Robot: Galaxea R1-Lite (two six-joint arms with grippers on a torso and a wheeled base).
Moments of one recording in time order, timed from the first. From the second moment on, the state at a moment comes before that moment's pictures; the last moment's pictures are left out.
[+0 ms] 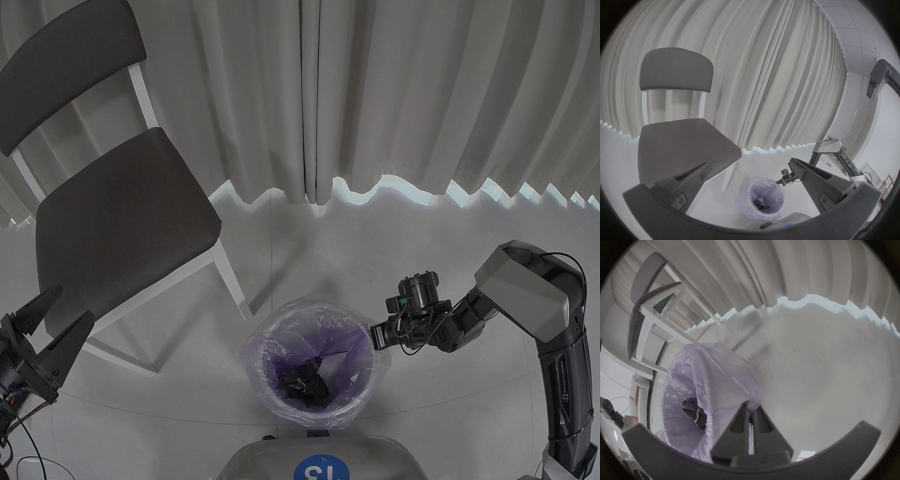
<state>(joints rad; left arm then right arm) -0.11 0.80 -0.19 -0.74 -0.37 -0.15 0.35 2.52 -1.24 -0.51 0.14 0.03</state>
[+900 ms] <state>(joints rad) -0.21 0.99 -0.18 -0.52 -0.39 -0.14 0.18 2.16 -0.95 -0.52 0.15 0.04</state>
